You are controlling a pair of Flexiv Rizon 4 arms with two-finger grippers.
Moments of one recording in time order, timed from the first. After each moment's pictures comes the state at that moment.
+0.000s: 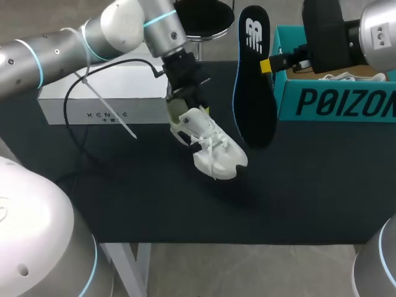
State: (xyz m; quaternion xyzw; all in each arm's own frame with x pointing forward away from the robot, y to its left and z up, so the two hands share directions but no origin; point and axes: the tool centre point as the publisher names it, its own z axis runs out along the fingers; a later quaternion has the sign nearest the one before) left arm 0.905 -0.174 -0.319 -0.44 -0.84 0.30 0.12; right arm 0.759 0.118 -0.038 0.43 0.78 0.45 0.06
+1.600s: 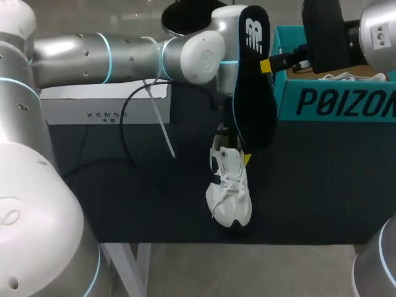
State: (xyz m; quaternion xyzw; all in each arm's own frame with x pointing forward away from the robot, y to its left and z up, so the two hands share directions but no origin) left arm 0.828 -0.273 -0.394 -0.65 -0.72 0.20 0.15; right arm 0.759 0.118 -0.038 0.43 0.78 0.45 0.06
